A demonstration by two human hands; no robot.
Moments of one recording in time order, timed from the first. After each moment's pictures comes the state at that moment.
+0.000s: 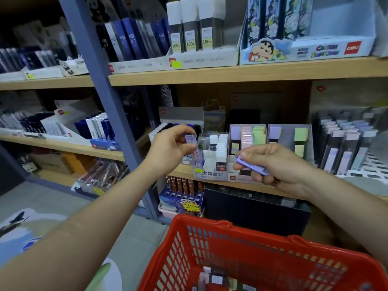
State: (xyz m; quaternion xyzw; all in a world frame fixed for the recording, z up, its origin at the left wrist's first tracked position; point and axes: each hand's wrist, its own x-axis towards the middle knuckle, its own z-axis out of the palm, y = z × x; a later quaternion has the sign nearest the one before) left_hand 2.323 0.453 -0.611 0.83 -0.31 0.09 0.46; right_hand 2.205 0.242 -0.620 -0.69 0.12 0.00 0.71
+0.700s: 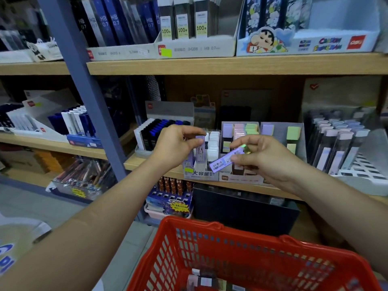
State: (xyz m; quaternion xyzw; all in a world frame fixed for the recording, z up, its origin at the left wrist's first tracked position) left_hand 2.351 0.416 -0.631 0.84 -0.33 0.09 0.41; right_hand 2.216 0.243 -0.622 -0.76 0.09 -0.09 0.64
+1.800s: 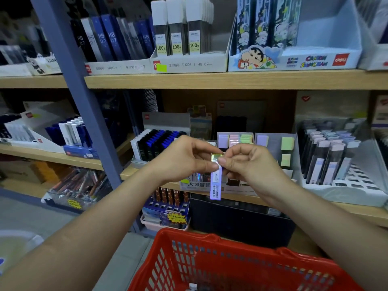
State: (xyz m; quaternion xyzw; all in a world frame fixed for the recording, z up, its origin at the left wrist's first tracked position) left_hand 2.306 0.414 -0.595 0.78 -0.41 -0.13 0.45; right_hand 2.219 0.258 -0.624 -0.73 0.07 -0.16 0.66
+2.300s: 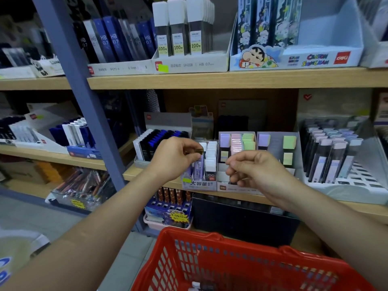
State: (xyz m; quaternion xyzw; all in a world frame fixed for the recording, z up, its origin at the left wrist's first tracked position) left_hand 2.343 0.419 -0.622 0.88 -0.34 0.09 0.33; right_hand 2.211 0.247 -0.628 -0.74 0.11 -0.10 0.66
